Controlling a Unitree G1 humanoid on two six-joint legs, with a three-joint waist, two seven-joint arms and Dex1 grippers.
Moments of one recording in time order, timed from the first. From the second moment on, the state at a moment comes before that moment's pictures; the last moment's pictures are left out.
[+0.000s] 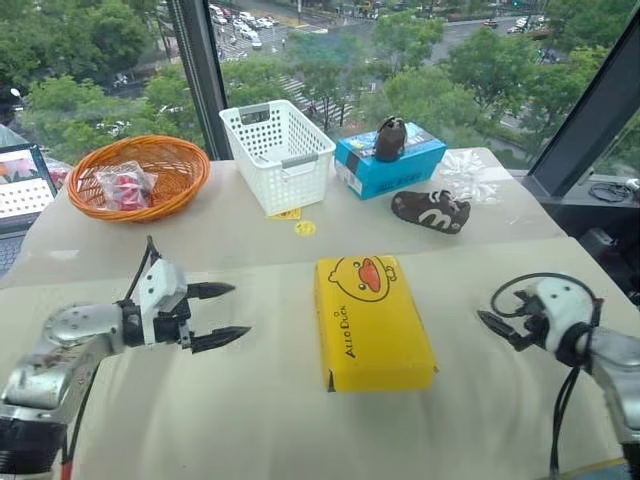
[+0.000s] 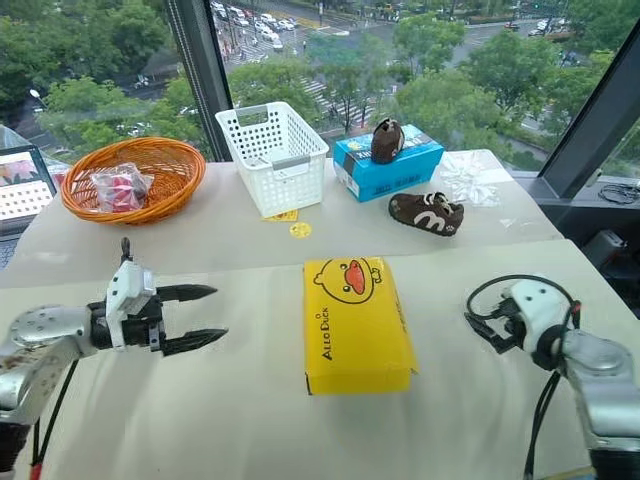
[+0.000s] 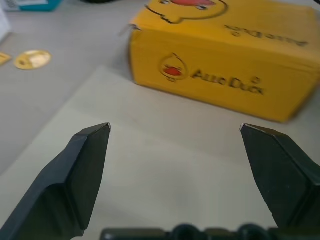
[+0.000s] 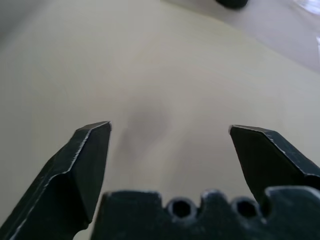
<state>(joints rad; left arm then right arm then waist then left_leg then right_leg) -0.10 0.91 0.13 -0.19 -0.57 0.33 -1.17 0.02 -0.83 -0.32 -0.12 0.28 0.45 0.75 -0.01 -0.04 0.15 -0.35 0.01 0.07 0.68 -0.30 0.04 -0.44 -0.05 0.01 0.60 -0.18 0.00</state>
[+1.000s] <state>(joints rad) -0.44 0.65 -0.21 0.01 -0.40 0.27 -1.36 -0.34 -0.77 0.15 0.06 0.05 0.26 1.02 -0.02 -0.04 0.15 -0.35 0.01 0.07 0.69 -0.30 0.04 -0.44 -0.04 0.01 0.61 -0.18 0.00</state>
